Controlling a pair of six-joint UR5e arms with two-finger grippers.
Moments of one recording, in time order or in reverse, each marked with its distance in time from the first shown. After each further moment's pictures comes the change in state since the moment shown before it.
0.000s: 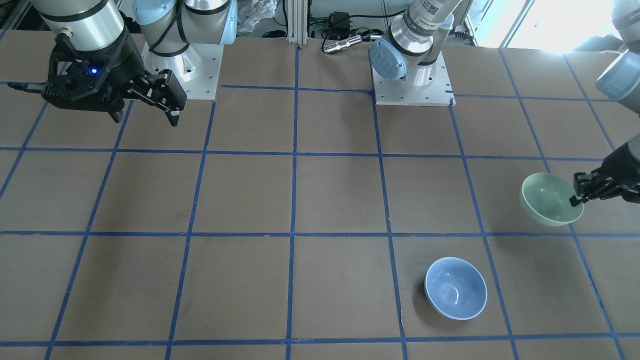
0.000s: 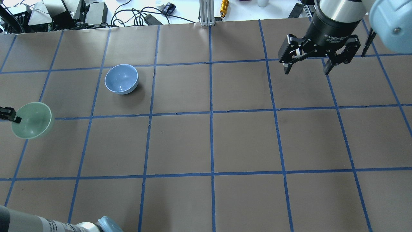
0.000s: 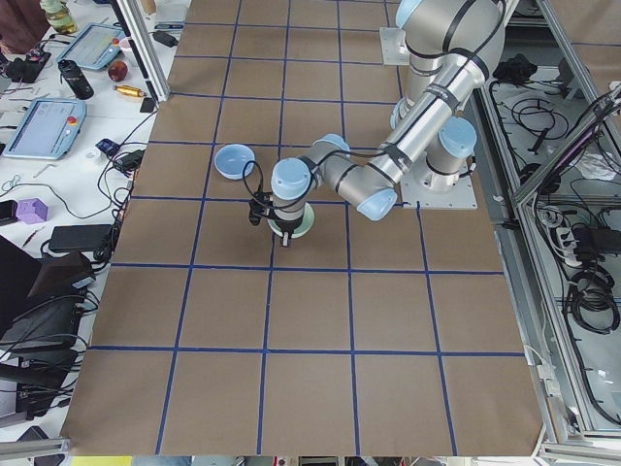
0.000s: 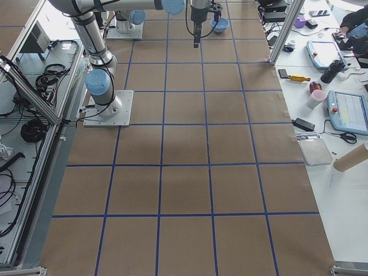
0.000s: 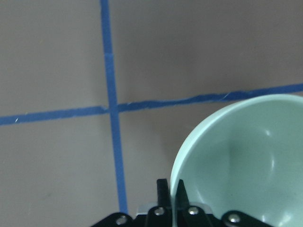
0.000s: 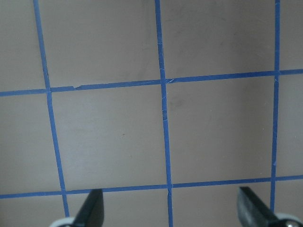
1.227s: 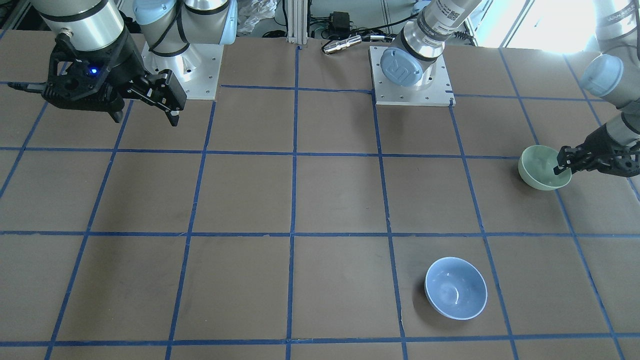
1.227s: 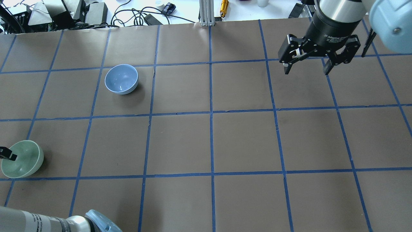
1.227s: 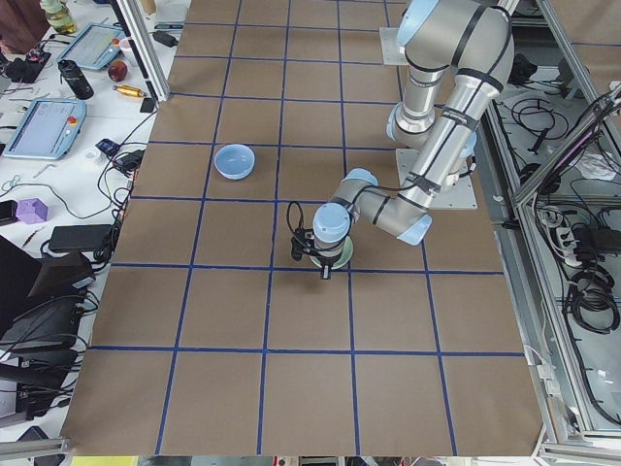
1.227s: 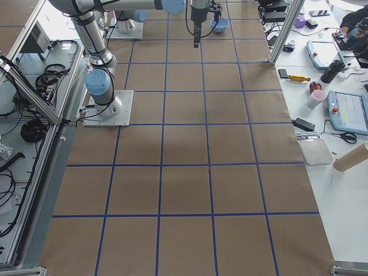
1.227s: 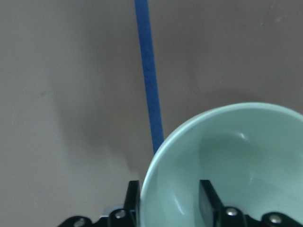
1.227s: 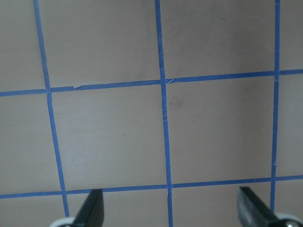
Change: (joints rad) left arm 0.270 -0.018 -0.208 0.140 0.104 0.281; right arm 0.000 0.000 0.000 0.000 0.000 0.000
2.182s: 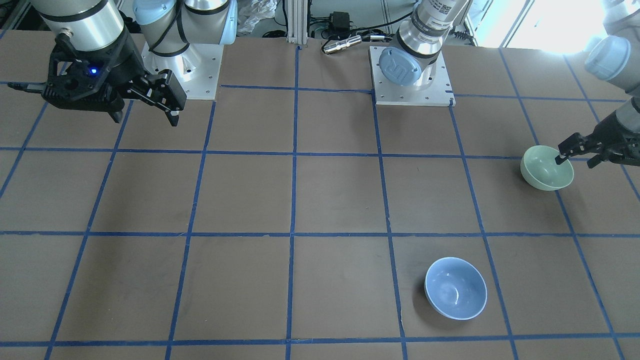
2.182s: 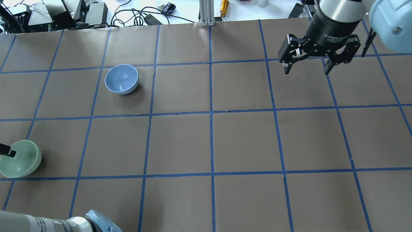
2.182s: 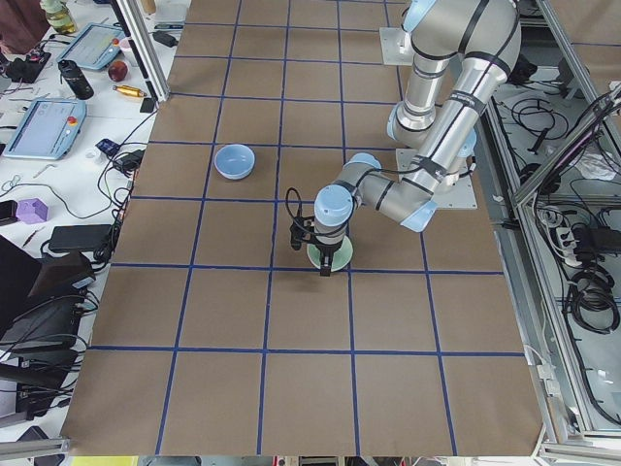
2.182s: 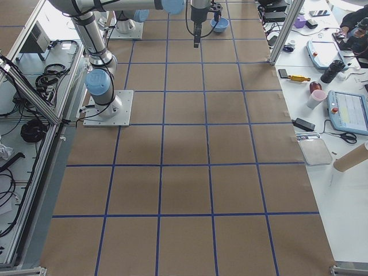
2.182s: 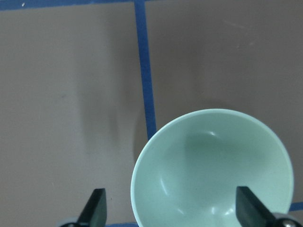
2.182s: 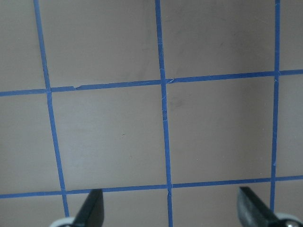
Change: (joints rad) left arm -0.003 0.052 -0.003 -0.031 -0.005 -0.015; right arm 0.000 0.000 0.000 0.000 0.000 -0.001
